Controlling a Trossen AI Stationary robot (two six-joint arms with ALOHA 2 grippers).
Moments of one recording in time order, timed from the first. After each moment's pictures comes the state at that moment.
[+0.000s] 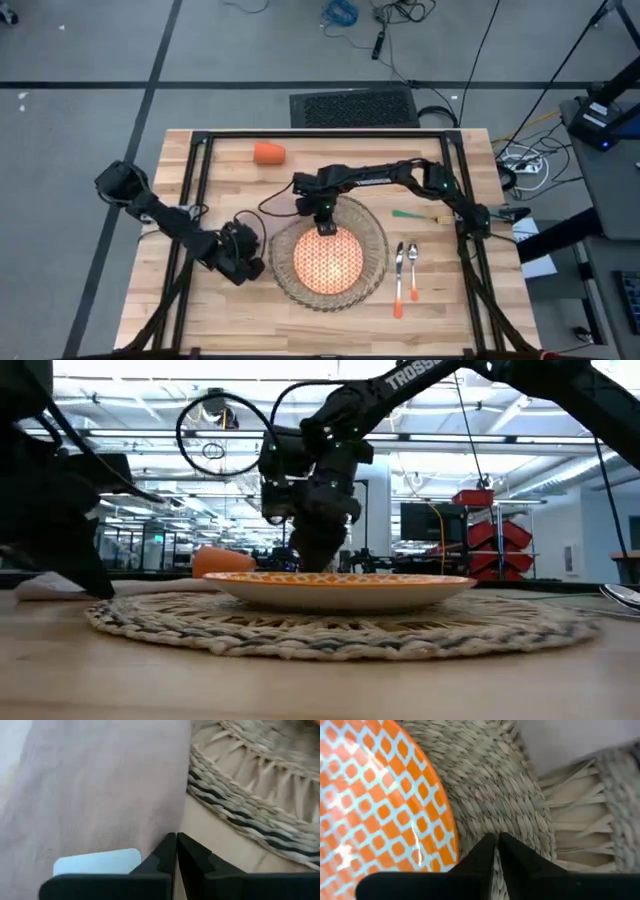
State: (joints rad) left arm -0.60 1.40 0.47 -0.39 -0.56 -1.22; right arm -0.17 2.28 1.80 -0.80 -0.25 -0.33
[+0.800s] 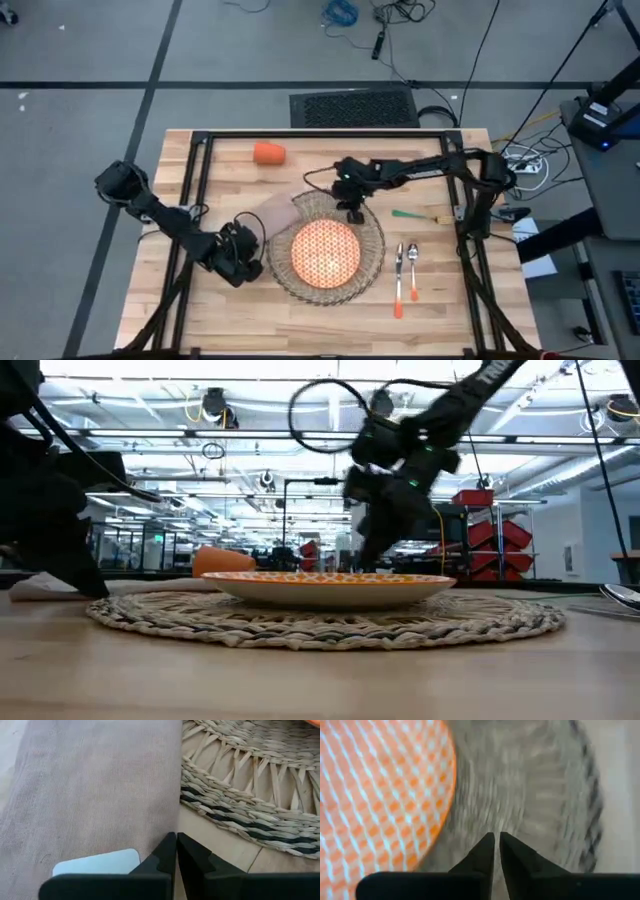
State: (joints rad) left arm -0.63 1.40 0.47 -0.40 -0.56 -1.20; right arm -0.27 1.79 1.00 -0.24 -0.28 -0.23
